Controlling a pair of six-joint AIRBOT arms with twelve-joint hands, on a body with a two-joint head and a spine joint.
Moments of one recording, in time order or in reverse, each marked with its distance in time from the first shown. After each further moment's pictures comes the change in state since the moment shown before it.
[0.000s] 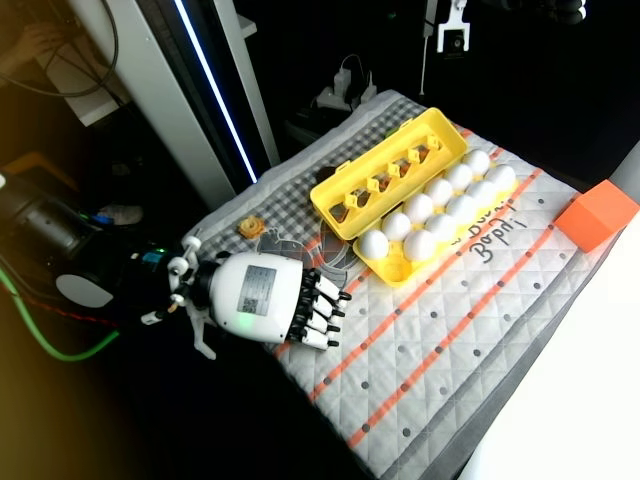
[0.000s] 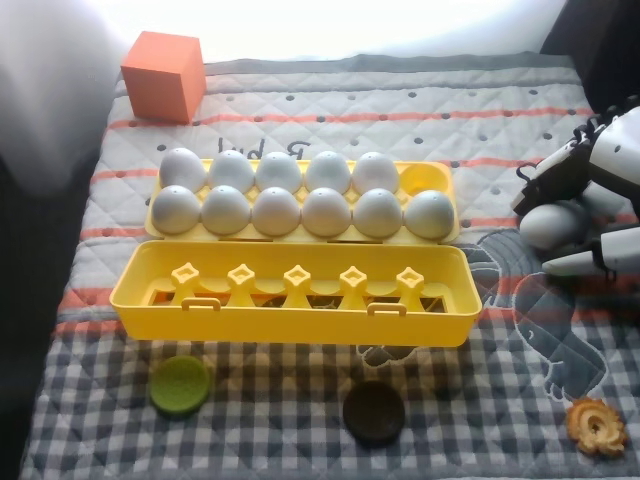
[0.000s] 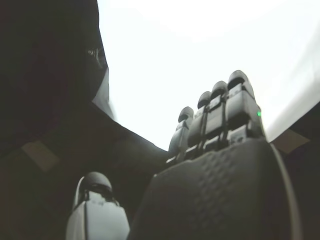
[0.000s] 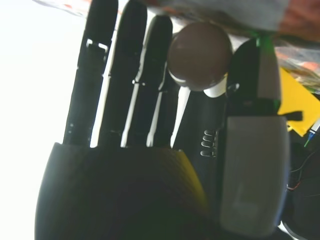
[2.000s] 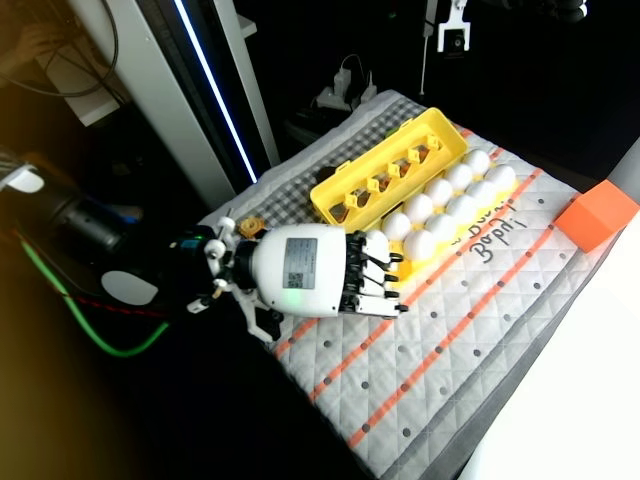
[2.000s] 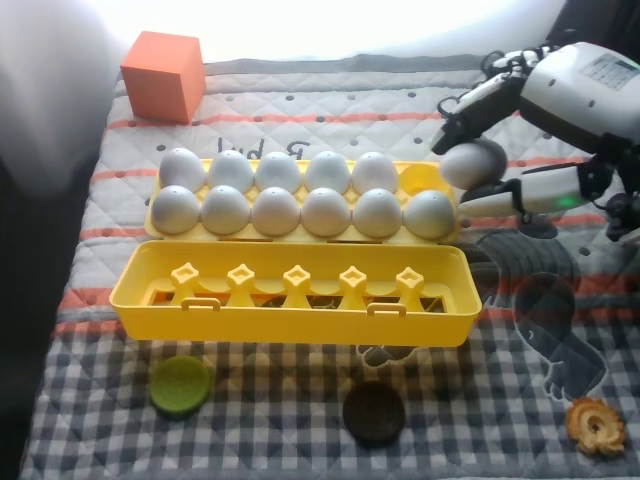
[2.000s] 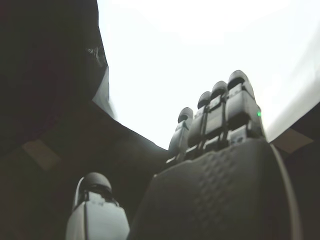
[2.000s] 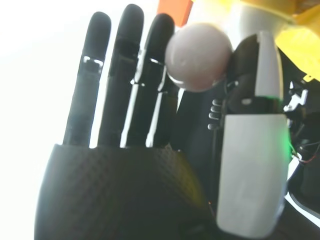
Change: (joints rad) left arm 0.002 0.000 0.000 -0.002 -0.009 0.000; right arm 0.163 -0.134 0.100 -0.048 0.063 0.095
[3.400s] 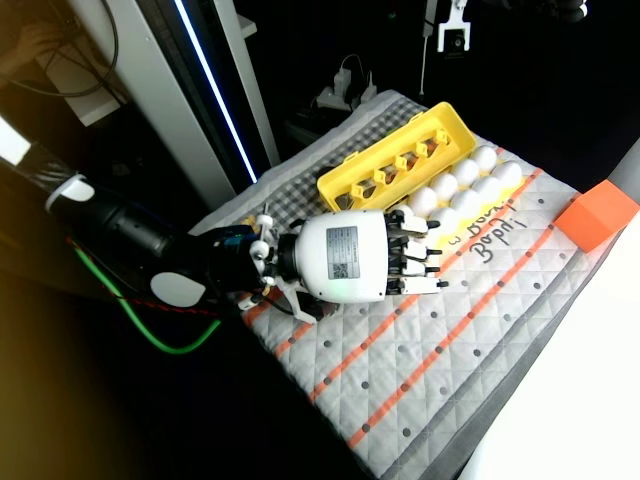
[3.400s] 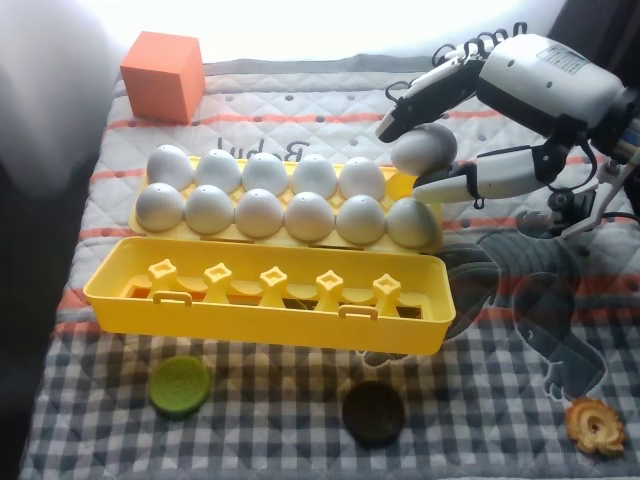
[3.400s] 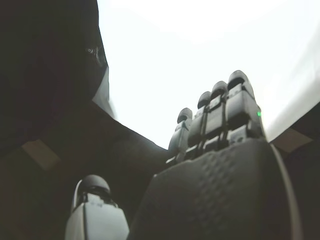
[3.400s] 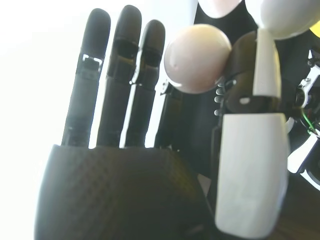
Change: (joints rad) left arm 0.000 0.000 0.000 0.000 -0.001 0.000; right arm 0.044 -0.108 0.118 -0.062 0.038 0.188
